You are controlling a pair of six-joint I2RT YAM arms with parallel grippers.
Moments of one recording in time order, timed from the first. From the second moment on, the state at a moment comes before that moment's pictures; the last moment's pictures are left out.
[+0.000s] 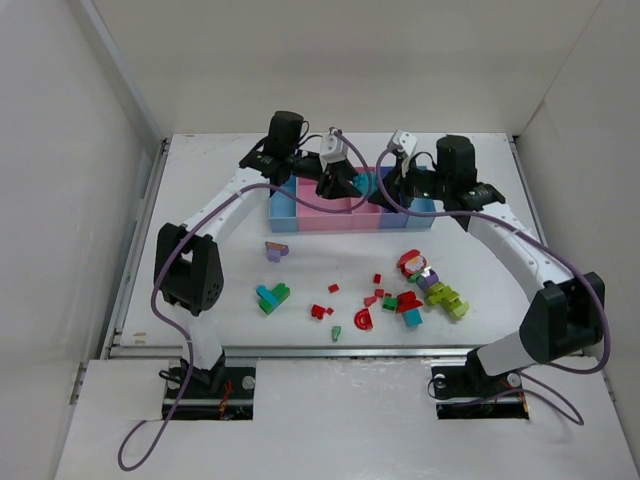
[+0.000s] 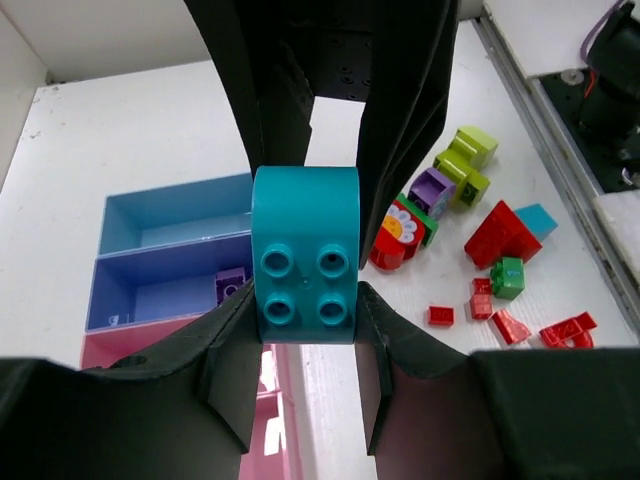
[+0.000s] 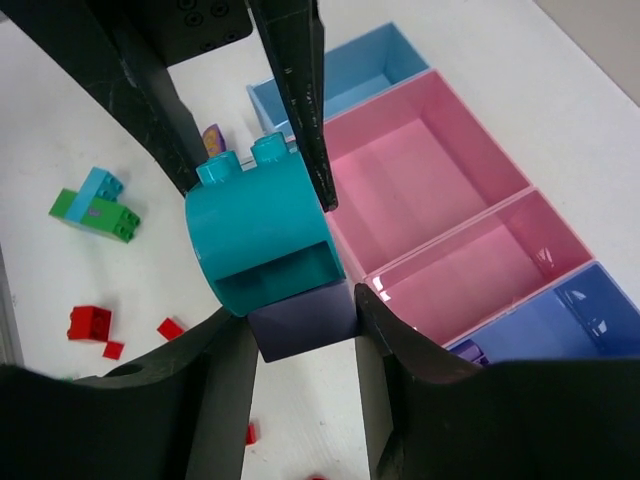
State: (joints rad) left arm -0.46 1.85 1.66 -0.31 1.20 0.57; right arm 0.31 1.47 1.24 -0.22 -0.75 -0.29
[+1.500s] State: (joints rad) left arm -0.56 2.13 1.80 0.09 0.57 0.12; right arm 0.03 1.57 1.31 -0.26 -0.18 0.29
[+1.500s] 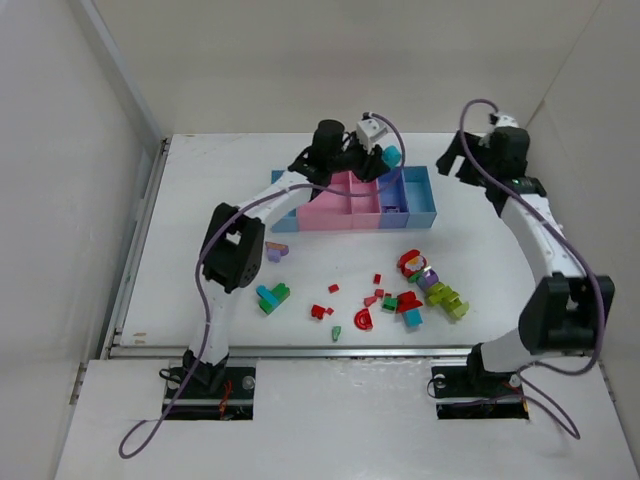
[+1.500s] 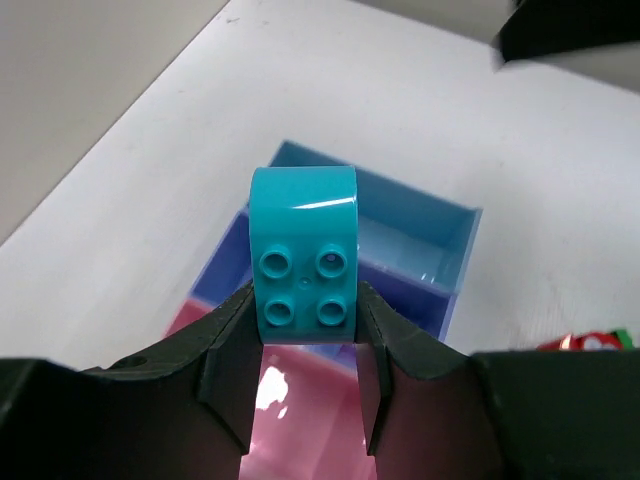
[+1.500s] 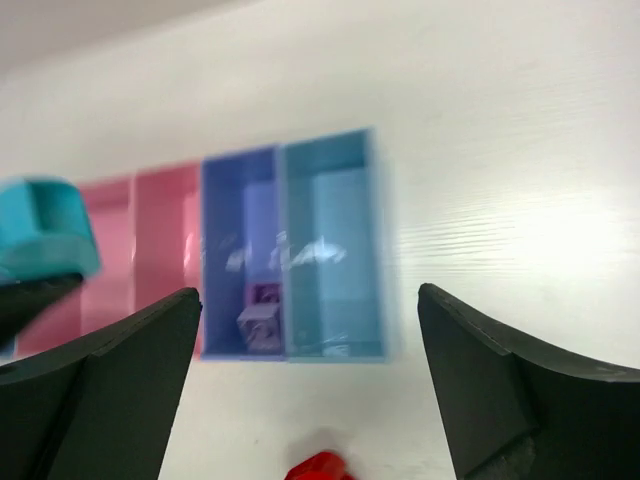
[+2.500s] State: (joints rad) left arm -0.72 2.46 1.88 0.50 0.45 -0.43; right arm -0.01 1.18 1.07 -0.36 0.16 0.38
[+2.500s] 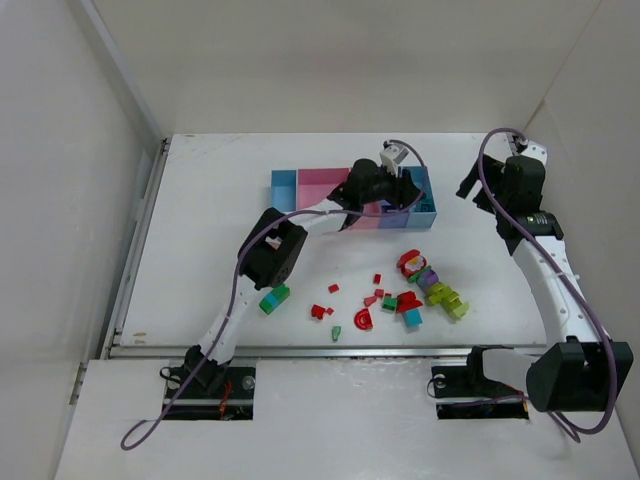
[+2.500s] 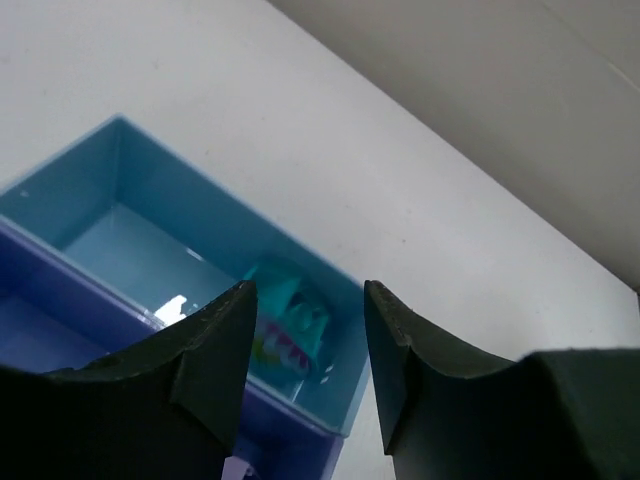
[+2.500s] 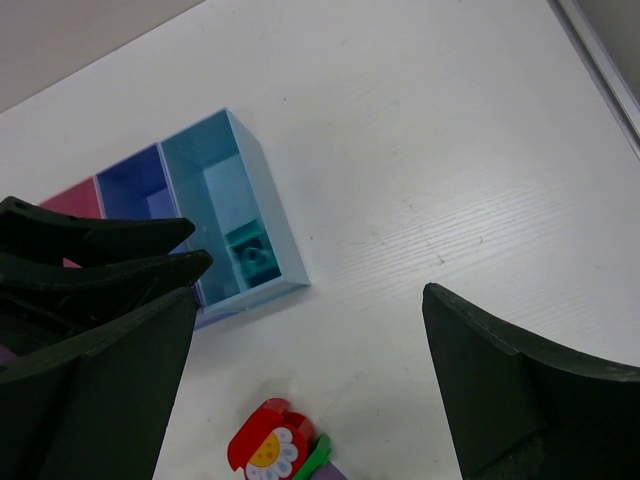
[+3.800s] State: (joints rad) left arm -0.18 1.59 1.10 -0.73 0.57 1.54; right arm 0.61 1.47 1.21 -0.24 -0.17 -0.01
